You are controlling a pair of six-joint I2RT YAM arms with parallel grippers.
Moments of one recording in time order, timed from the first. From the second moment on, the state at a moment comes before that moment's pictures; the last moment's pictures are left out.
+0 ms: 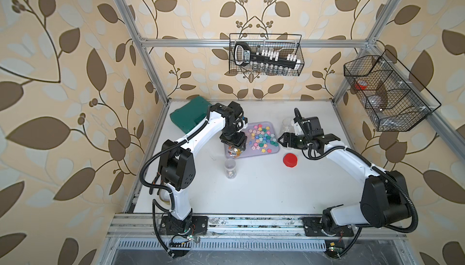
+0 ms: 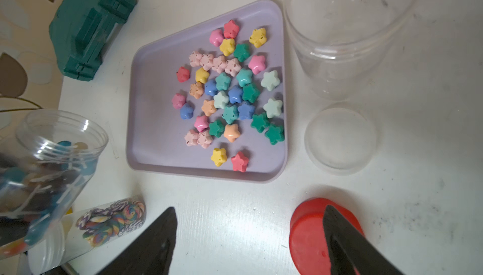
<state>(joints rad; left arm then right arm) -0.50 1.86 1.73 -1.29 0.30 -0.05 0.22 1.43 0.97 -0.42 -0.29 0.38</state>
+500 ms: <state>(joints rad) -0.44 1.93 1.84 -1.36 0.44 -0.20 0.22 1.44 0.92 -0.32 -0.41 0.39</state>
